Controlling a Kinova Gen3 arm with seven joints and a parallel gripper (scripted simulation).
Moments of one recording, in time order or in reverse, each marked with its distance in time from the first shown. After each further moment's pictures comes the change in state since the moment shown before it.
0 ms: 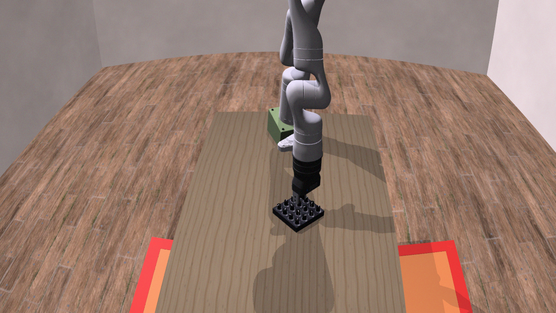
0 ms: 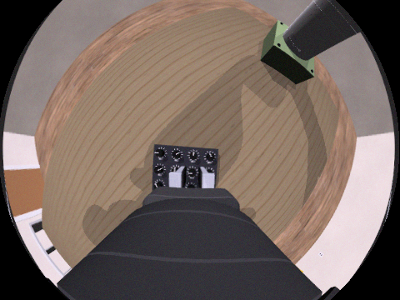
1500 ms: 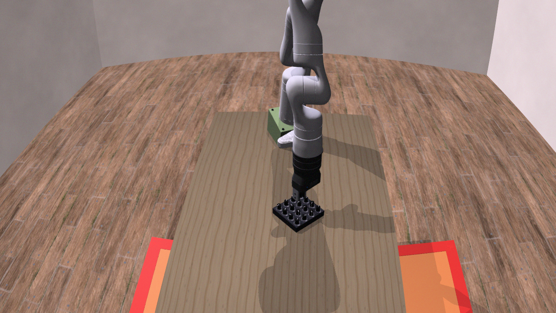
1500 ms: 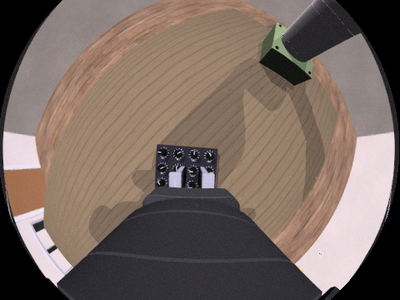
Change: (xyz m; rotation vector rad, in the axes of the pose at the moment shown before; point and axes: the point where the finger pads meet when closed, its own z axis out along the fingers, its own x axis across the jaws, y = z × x) arm -0.001 0.001 -0.012 -0.004 -0.003 0.000
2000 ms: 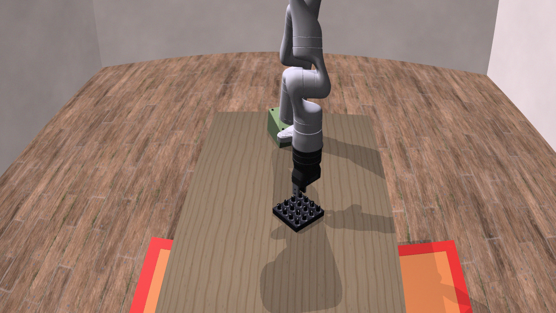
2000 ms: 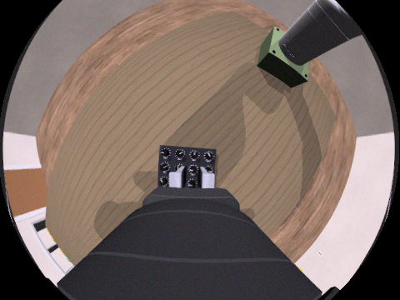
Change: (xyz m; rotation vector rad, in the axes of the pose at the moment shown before) arm 0.000 0.000 -0.017 0.000 0.000 0.000
